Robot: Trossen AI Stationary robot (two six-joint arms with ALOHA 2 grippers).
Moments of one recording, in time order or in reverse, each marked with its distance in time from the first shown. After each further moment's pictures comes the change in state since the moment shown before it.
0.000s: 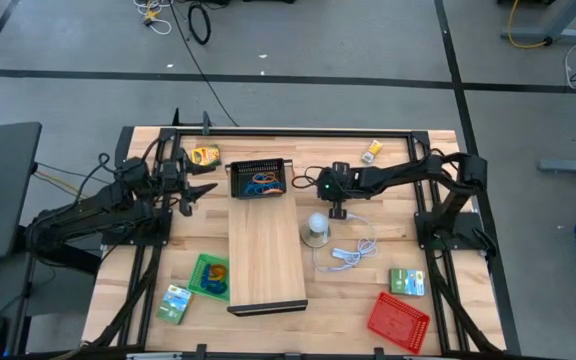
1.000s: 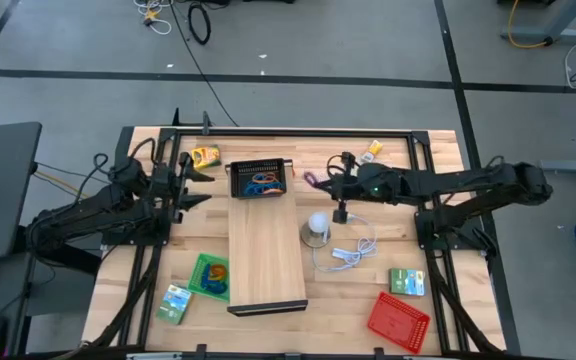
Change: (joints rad) left arm -0.001 0.003 0.000 0.126 0.249 -0.069; right arm 0.235 -0.504 0.005 0.217 -0.010 0.071
